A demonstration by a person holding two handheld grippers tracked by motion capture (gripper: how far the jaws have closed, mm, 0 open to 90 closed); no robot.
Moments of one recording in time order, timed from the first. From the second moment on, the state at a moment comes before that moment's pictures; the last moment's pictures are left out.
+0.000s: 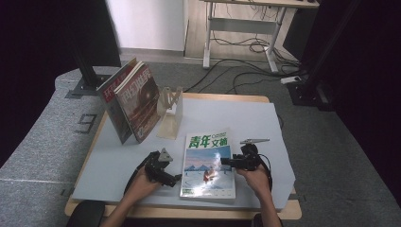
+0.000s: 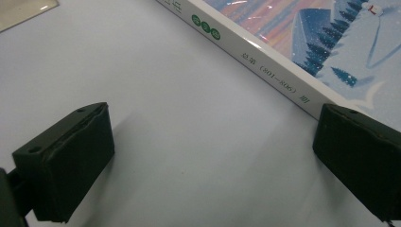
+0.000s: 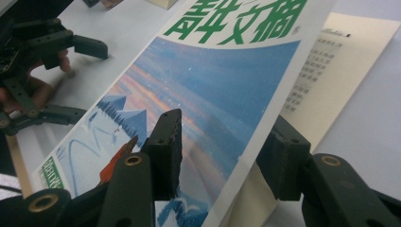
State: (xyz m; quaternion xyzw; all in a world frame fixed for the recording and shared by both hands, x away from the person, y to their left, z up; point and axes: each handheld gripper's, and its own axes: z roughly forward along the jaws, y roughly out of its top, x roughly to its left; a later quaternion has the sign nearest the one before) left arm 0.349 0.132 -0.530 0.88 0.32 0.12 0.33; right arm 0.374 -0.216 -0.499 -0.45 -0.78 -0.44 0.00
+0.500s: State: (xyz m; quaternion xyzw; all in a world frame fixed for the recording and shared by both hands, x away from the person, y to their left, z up) left arm 0.349 0.132 -0.530 0.88 0.32 0.12 0.33; right arm 0.379 -0.211 -0.500 -0.46 -0.78 -0.43 0.02
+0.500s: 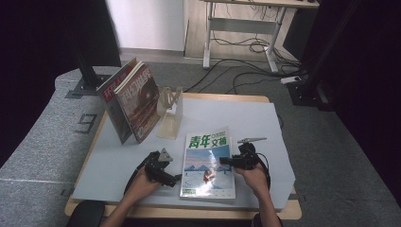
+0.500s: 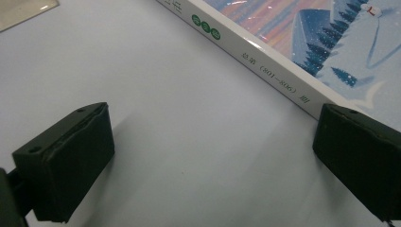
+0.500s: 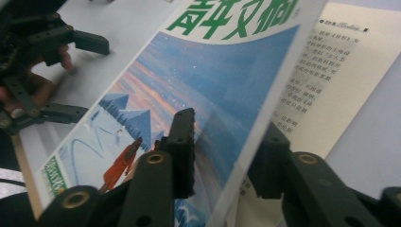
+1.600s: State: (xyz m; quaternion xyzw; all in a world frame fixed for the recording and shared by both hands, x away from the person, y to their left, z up) left arm 0.349 0.132 -0.530 0.88 0.32 0.12 0.33; right arm 0.367 -0.182 -0.452 -0.42 -0.80 -0.43 -0.04
